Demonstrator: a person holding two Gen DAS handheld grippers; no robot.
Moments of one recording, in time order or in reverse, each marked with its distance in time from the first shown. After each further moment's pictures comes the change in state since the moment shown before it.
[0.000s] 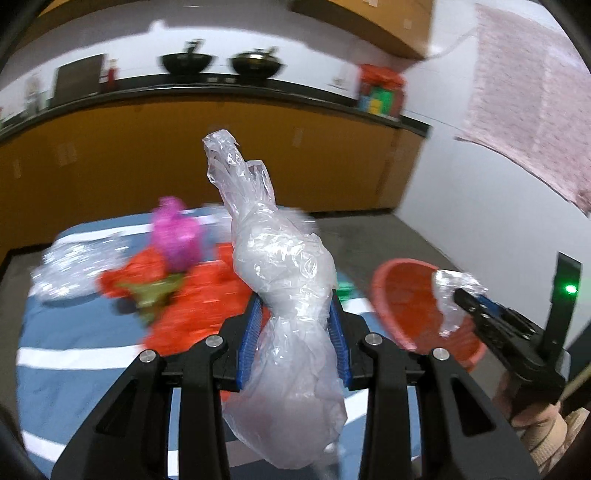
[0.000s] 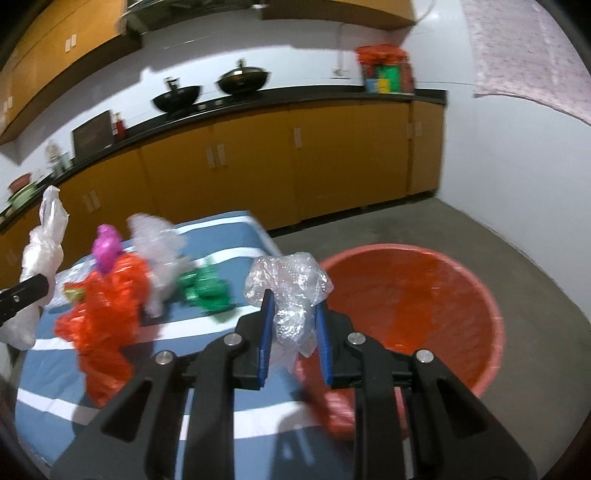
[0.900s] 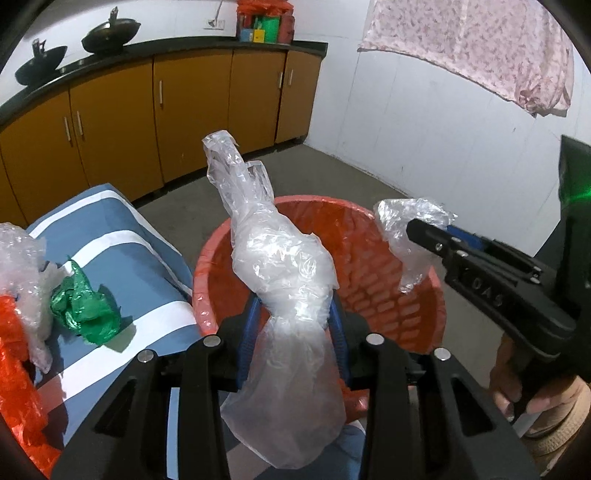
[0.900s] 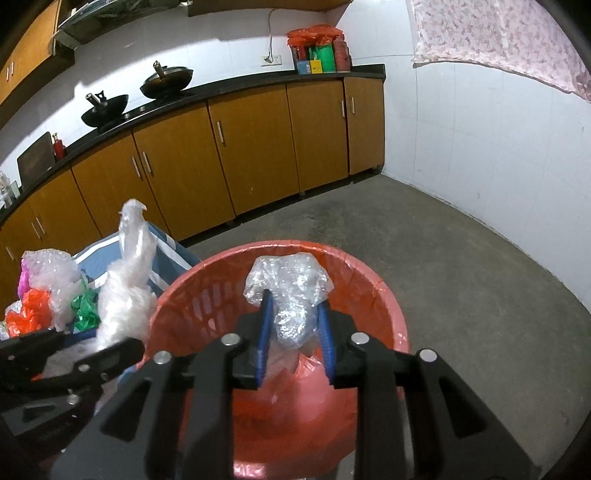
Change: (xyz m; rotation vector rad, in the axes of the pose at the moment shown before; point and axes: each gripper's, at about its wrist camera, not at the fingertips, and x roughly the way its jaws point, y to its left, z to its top) left arm 0.144 -0.147 -0.011 0.259 0.231 -0.249; right arm 0.047 -0.124 0.012 0.116 0.046 -0.119
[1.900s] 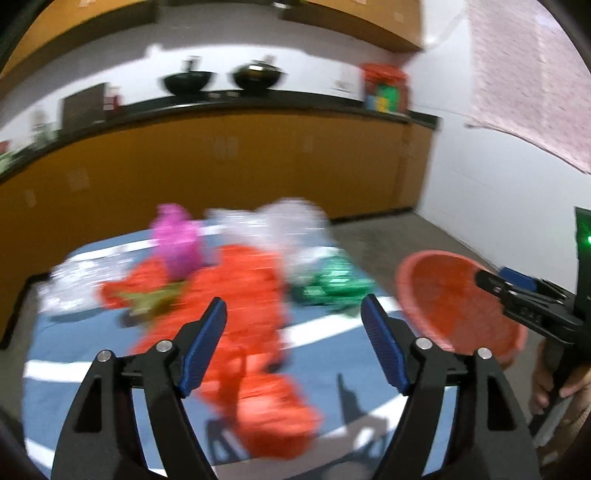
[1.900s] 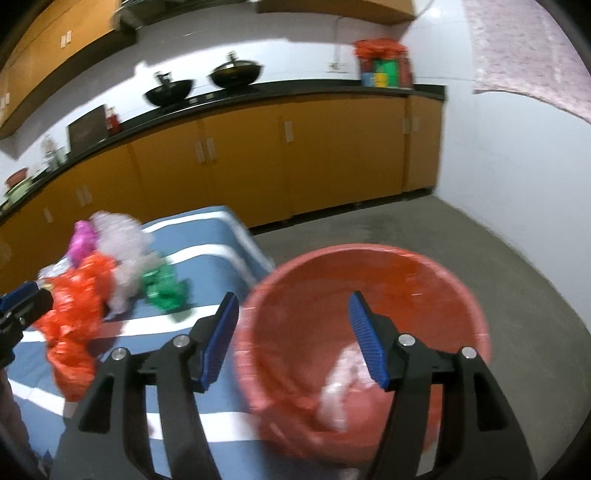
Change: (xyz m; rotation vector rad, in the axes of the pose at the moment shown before) left arm -0.167 0.105 -0.079 -0.227 -0.272 0.448; right arm -0.028 0.115 -0.022 -0.168 0.000 0.200
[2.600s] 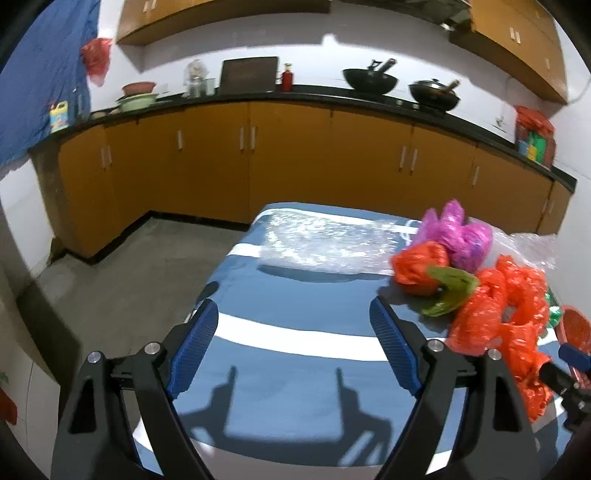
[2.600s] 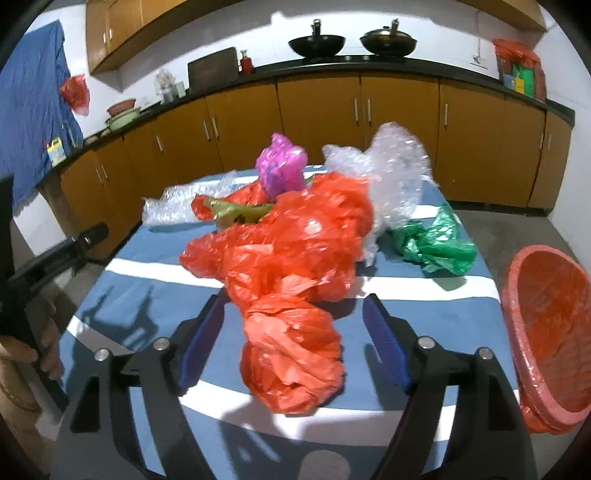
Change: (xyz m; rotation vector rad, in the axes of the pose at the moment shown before) left arm -0.039 0.200 -0.049 -0.301 -0.006 0.438; right arm 0.008 0.204 -0.050 -0.259 0.129 0.331
